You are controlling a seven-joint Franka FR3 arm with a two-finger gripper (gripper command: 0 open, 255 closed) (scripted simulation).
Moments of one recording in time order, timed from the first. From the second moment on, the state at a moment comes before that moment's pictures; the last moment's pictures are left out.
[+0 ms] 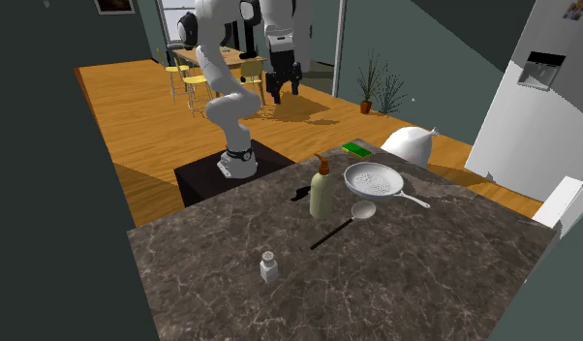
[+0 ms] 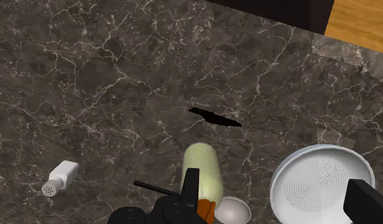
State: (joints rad) arm -0.01 -0.74 -0.02 -2.31 0.08 1.60 -0.16
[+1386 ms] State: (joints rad) arm -0.01 -0.16 0.02 -2.20 0.03 2.04 -0.16
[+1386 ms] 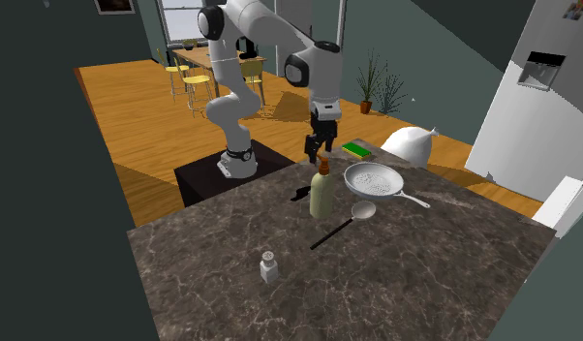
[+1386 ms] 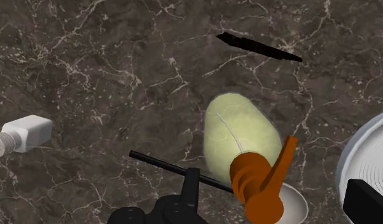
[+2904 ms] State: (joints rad) arm -0.01 -0.12 0.02 -2.25 0.03 2.13 -0.16
